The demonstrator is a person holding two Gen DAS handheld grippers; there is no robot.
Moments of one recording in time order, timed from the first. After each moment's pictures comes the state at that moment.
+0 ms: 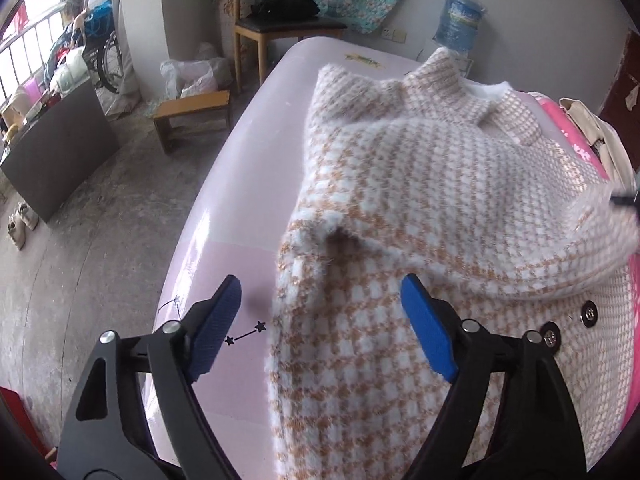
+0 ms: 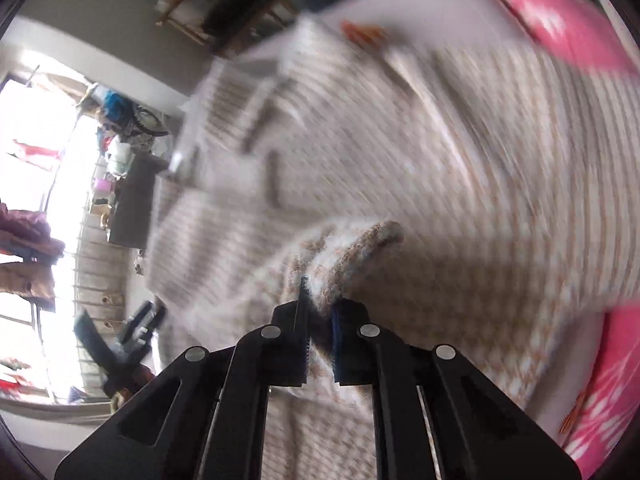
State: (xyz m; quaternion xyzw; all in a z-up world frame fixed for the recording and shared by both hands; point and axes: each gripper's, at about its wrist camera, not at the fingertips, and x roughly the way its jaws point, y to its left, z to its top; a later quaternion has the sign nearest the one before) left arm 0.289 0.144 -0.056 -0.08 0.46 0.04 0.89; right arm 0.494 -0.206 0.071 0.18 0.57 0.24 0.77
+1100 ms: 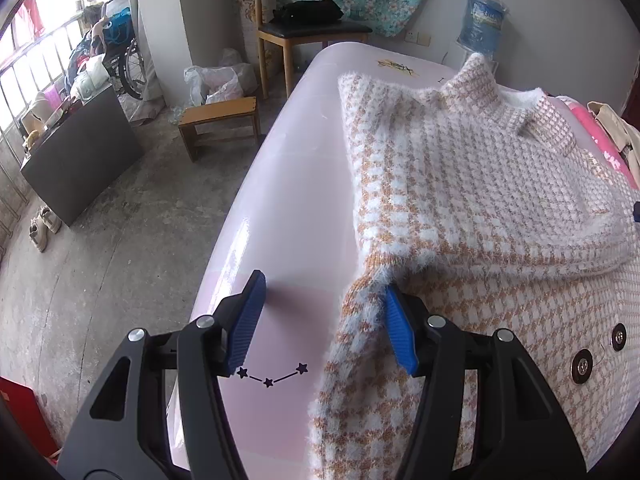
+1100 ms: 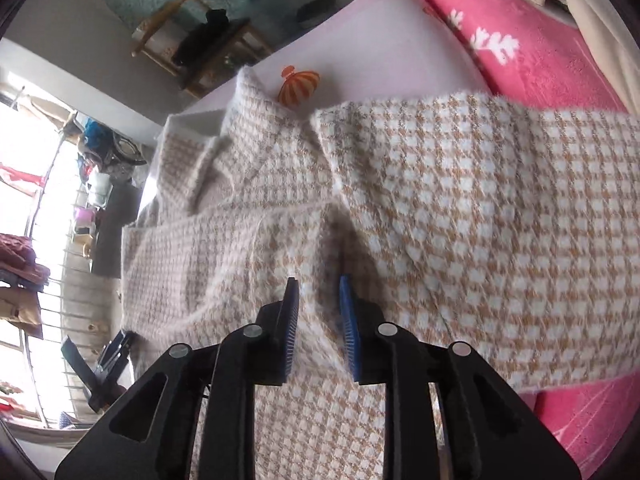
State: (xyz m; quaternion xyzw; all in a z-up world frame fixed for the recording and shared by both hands) left arm 0.307 0.154 -0.056 -0.05 0.45 0.09 0.89; right arm 0.498 -0.290 0.023 0.17 0.58 0.17 0.78
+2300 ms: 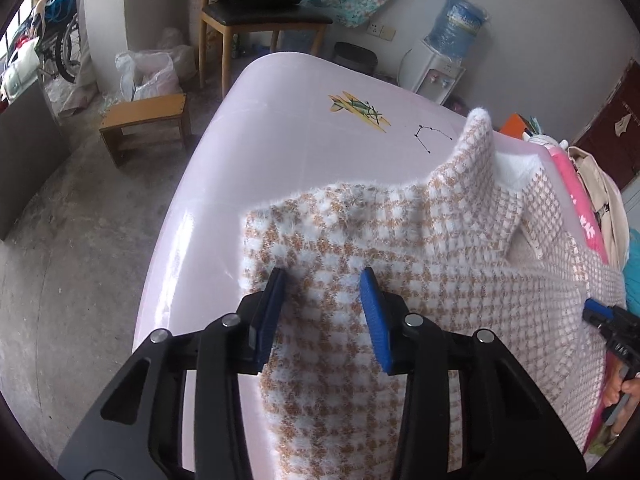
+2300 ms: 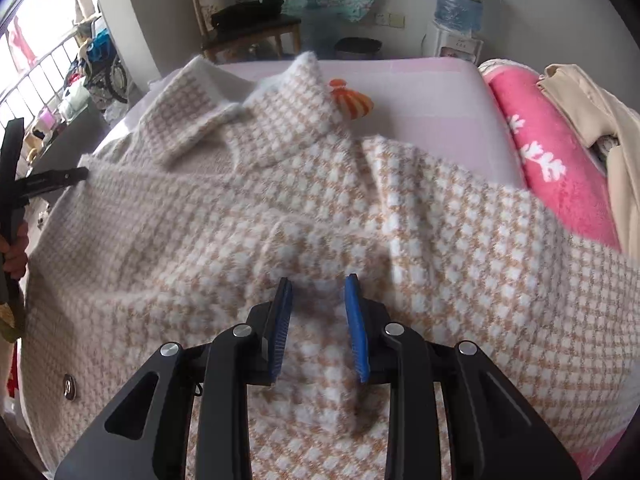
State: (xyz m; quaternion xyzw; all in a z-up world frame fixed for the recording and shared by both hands) left arm 0.461 0.161 -0.049 -0.12 0.48 -0.01 0.87; right arm 0.495 -0.213 0.026 -0.05 0.48 0.15 0.86
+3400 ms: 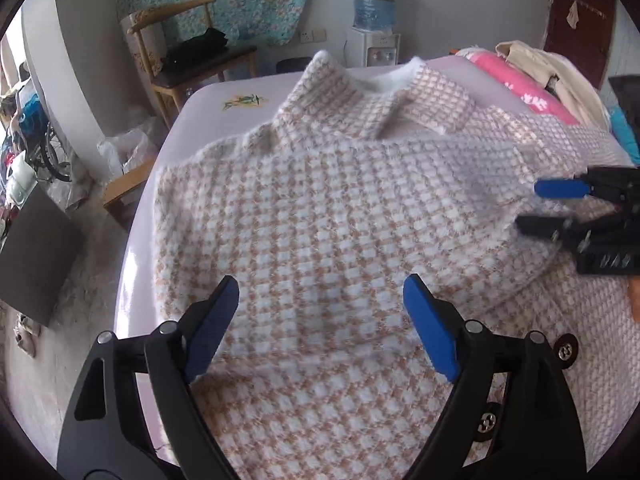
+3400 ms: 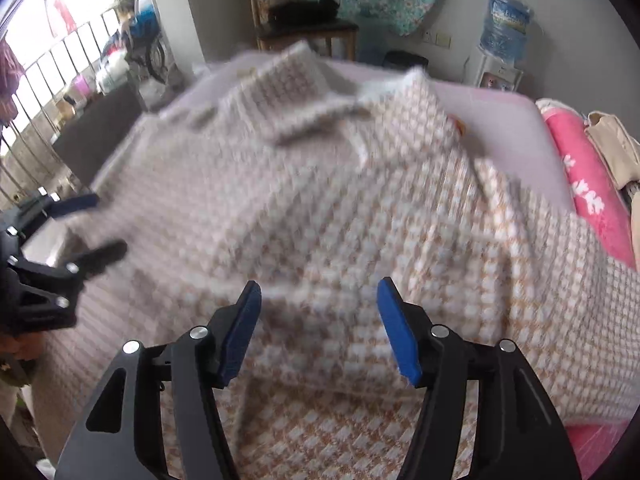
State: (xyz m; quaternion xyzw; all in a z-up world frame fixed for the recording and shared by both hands) left arm 0.351 0.044 -0.036 0.05 0.45 -0.04 0.89; right arm 0.445 -0.137 -0.002 -0.10 0.51 0.19 0.83
